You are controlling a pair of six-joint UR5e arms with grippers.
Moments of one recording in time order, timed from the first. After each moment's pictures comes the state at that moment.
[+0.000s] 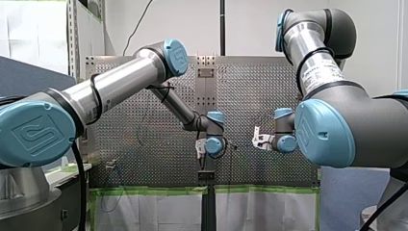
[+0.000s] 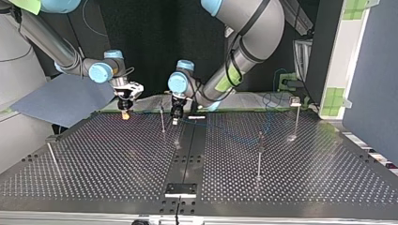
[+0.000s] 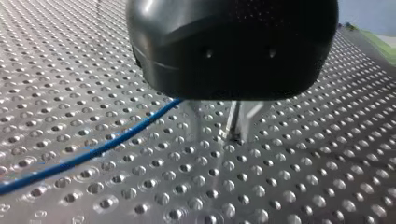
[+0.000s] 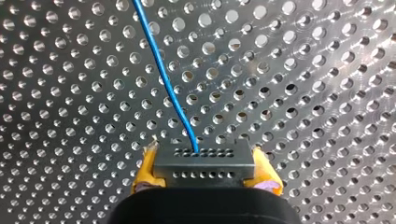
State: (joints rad) left arm -0.63 -2.61 -1.15 -2.61 -1.94 -1.71; right arm 1.80 -0.76 1.62 -0.74 1.36 1.70
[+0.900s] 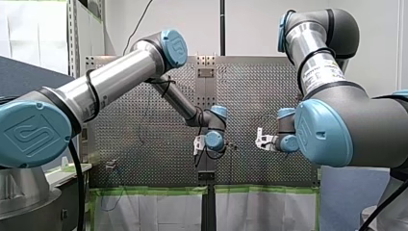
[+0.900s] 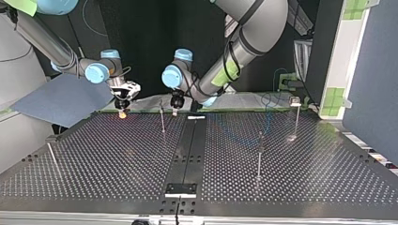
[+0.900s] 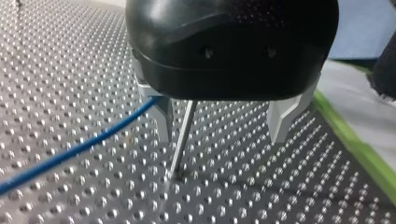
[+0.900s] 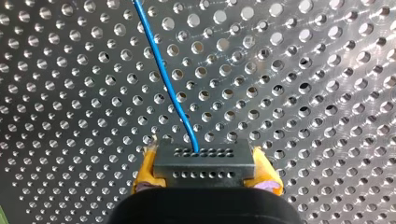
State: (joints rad) left arm -0.67 -2.53 -1.22 -2.80 -1.99 -1.61; right arm 1.77 -0.76 1.62 -0.71 1.35 1.67
